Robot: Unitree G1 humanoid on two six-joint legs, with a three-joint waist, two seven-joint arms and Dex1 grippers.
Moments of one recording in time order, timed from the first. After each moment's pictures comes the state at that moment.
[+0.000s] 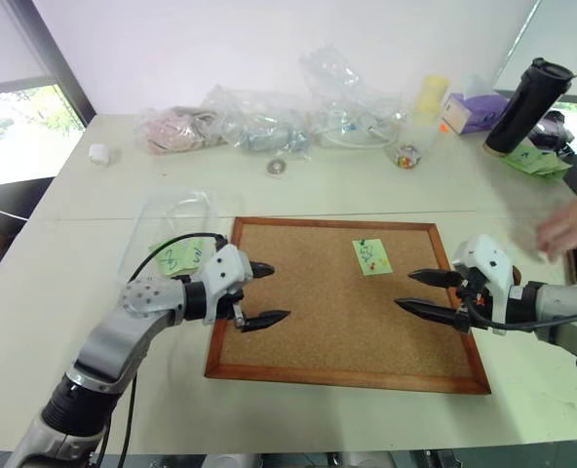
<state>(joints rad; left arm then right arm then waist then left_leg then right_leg) -0.24 0.61 -0.17 -0.38 -0.35 0.50 -0.91 0.00 -0.95 -0.28 -0.52 0.61 0.80 0.89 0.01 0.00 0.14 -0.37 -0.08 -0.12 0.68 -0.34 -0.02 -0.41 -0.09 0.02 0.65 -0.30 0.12</state>
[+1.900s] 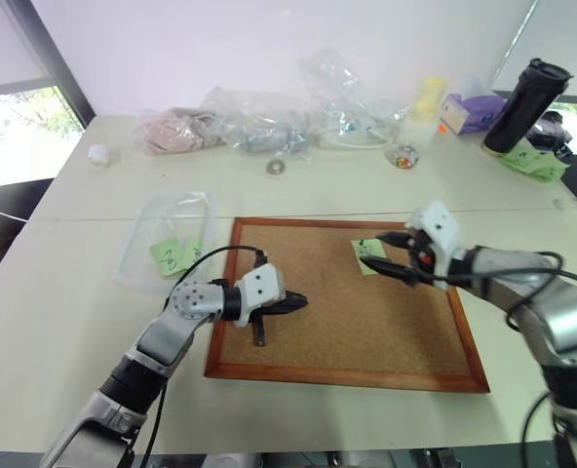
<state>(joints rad) -0.35 0.46 -0.39 0.01 -0.11 0.09 -0.95 -0.38 -0.74 0.02 -0.27 0.42 0.74 0.71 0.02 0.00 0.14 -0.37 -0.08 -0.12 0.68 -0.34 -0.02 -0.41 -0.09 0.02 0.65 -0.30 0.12</state>
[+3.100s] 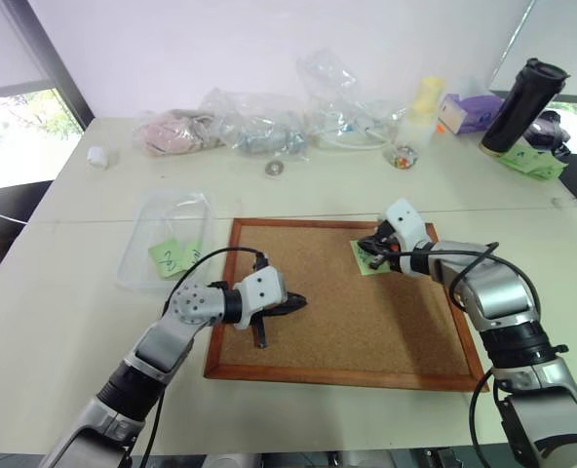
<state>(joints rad) -0.32 0.46 -0.38 -0.06 -0.10 0.17 -0.92 -0.52 -0.58 0.10 0.04 0.22 0.72 0.65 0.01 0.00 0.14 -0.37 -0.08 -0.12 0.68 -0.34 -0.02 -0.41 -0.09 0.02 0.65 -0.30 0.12</state>
